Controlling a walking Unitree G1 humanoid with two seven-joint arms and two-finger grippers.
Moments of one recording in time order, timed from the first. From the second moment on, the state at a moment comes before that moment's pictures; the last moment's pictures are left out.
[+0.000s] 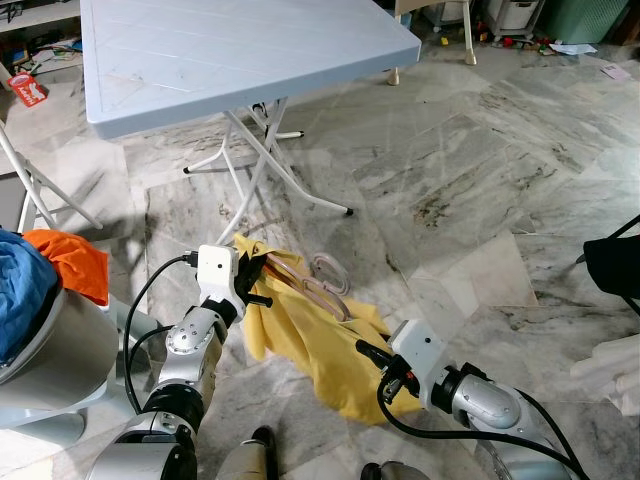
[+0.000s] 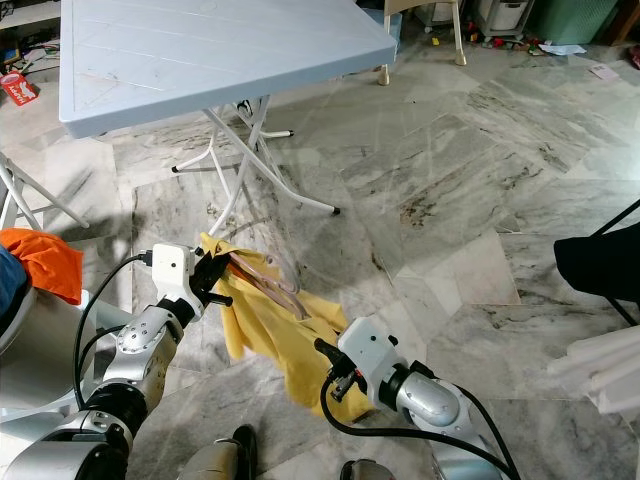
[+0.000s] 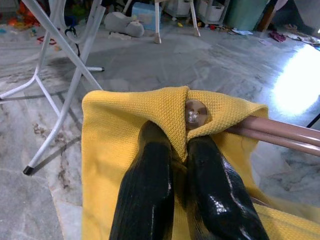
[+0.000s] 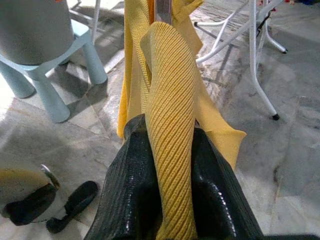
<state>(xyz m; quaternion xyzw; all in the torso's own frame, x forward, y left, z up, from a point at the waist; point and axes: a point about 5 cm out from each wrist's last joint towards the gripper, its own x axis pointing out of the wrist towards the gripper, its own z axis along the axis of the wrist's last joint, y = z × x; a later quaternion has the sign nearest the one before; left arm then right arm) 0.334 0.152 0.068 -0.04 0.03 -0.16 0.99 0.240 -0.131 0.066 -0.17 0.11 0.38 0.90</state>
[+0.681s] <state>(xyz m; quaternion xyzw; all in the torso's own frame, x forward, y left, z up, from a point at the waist) 0.330 0.138 0.059 -0.04 0.06 -0.19 0.98 0.259 -0.158 0.054 -0.30 0.11 0.31 0.89</state>
